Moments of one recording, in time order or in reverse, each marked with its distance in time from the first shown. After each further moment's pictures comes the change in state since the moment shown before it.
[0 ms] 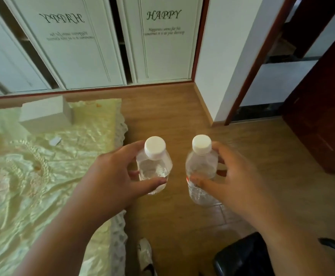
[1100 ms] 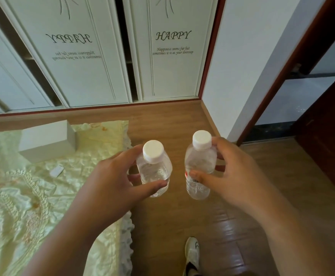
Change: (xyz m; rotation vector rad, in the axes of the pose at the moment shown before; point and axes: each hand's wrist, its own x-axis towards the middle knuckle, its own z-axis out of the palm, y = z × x) left_hand 0.169 -0.086 -0.086 -0.001 0.042 0.032; right_hand 0.210 -0.083 0.020 -0.060 0.049 -0.056
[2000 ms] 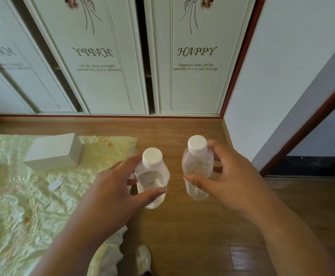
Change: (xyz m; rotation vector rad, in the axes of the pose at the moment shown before) left_hand 0.188 0.054 0.060 0.088 0.128 -0.216; right_hand 0.216 0.071 -0.092 0.027 -0.141 -0.146
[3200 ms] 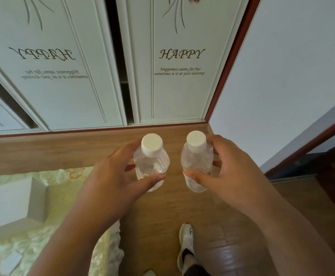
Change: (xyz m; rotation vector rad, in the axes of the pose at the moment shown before) left_hand 0.342 -0.109 -0.061 -0.115 -0.123 0.080; right_hand 0.313 -0.049 0.030 -0.102 0.111 0.111
